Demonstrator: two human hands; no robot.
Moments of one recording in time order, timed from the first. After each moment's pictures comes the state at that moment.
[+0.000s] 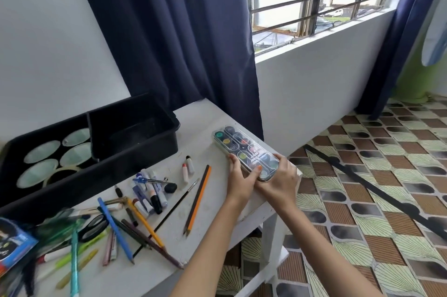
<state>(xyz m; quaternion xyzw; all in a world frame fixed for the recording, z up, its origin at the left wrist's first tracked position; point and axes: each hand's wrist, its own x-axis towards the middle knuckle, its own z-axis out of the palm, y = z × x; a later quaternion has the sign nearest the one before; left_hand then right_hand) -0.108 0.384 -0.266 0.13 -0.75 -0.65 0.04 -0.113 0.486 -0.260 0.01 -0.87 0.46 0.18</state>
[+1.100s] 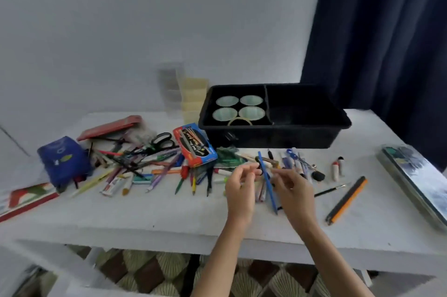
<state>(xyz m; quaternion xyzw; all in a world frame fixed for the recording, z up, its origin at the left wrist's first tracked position) 0.123 0.211 -0.196 0.34 -0.60 -0.60 0.39 0.041 0.281 -0.212 0.29 -0.76 0.58 -0.08</state>
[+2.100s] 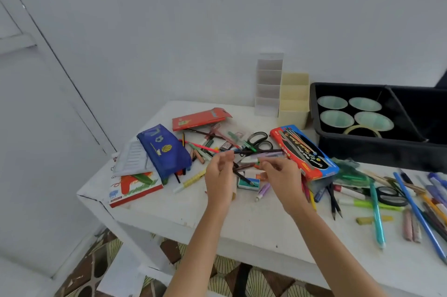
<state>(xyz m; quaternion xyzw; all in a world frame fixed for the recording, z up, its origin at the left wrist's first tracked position) 0.336 -0.015 -0.192 0.44 -0.54 -0.53 0.48 0.223 0.041 -0.191 0.30 -0.72 0.57 -0.27</state>
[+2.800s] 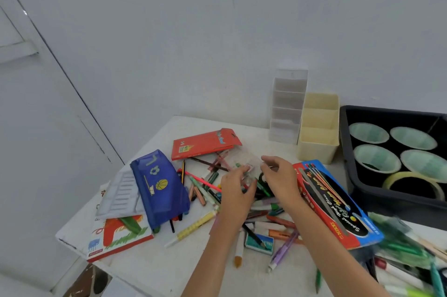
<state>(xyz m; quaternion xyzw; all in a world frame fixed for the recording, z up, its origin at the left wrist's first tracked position) 0.278 -0.116 -0.217 0.45 -0.77 -0.30 0.34 0.165 -0.094 -0.196 0.37 -0.73 0.52 -0.26</state>
